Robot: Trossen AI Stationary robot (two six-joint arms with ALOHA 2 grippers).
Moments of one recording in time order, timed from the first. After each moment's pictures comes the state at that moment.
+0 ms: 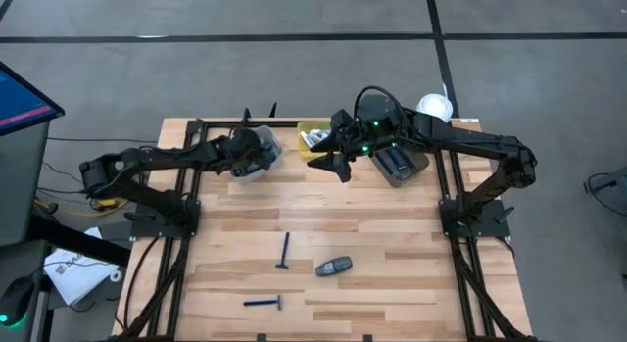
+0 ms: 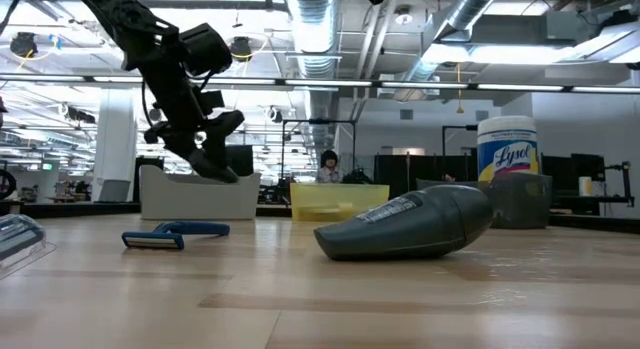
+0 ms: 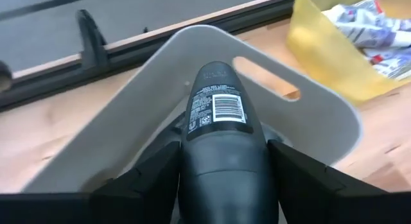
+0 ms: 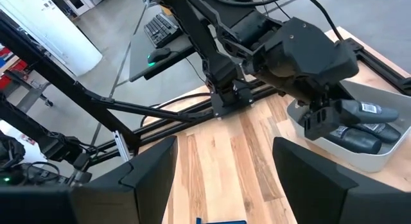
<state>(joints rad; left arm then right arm) 0.50 1.31 0.67 -0.25 -0.45 -0.52 -0.15 1.55 1.65 -0.48 -0.24 0.37</state>
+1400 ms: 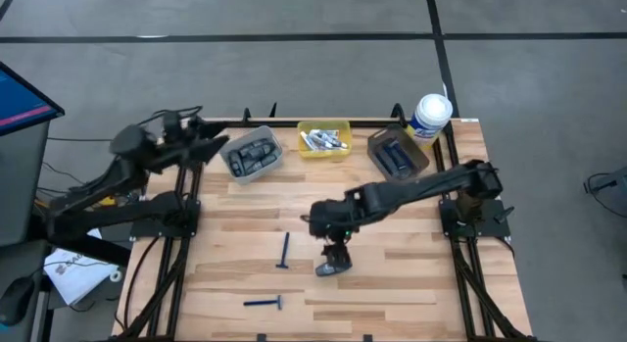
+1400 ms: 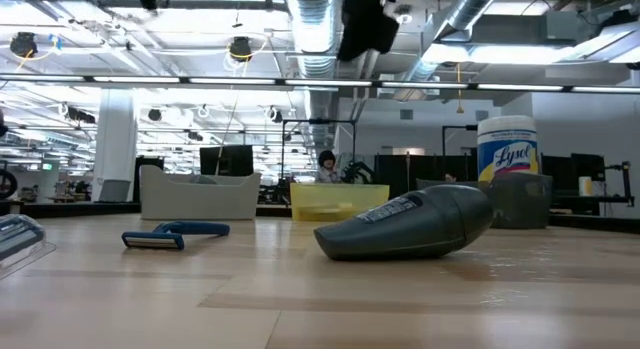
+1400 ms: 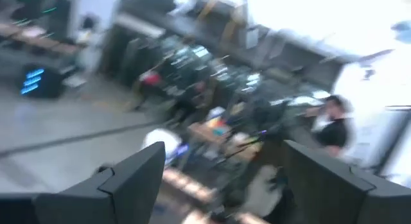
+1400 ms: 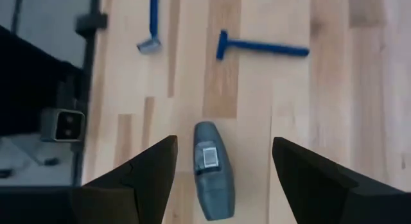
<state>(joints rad) 0.46 0.51 0.69 0.04 0.11 -0.47 0.21 1.85 1.65 -0.85 -0.13 0.24</state>
